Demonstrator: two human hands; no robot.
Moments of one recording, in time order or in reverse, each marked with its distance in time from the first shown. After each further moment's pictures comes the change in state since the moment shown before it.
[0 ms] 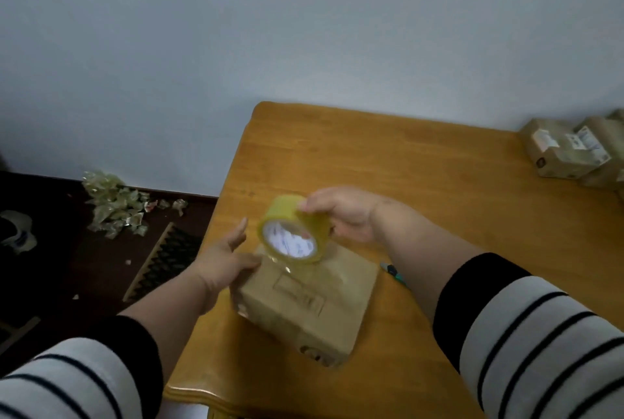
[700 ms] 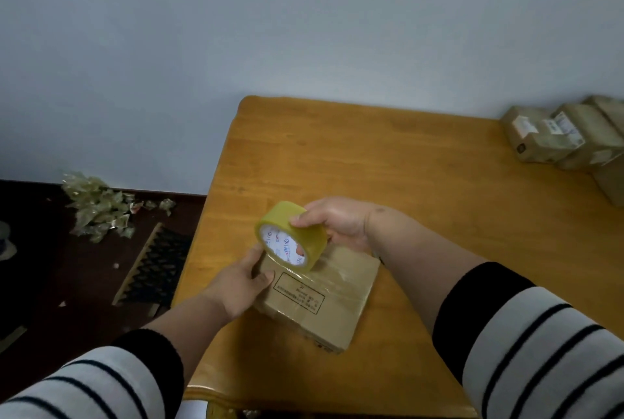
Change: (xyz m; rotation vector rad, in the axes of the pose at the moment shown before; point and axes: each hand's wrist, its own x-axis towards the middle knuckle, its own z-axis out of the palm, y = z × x) left_hand -0.006 -0.030 0.026 0.516 -0.111 0.095; right_hand -0.018 0.012 0.016 -0.084 0.063 0.105
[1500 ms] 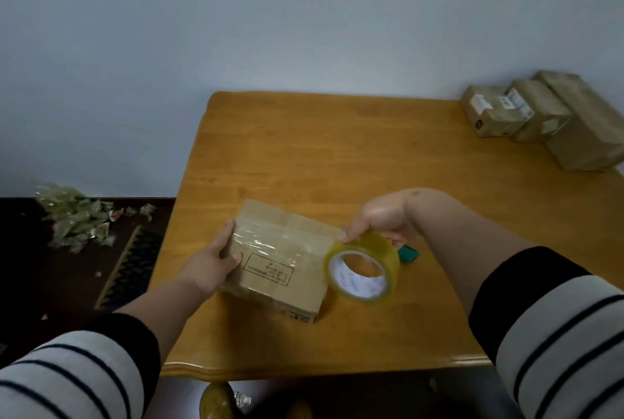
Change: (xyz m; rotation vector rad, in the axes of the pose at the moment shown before) left_hand -0.016 0.009 0.017 -0.044 0.121 -0.053; right_hand -0.089 0.057 -0.068 -0.273 -0.064 0.432
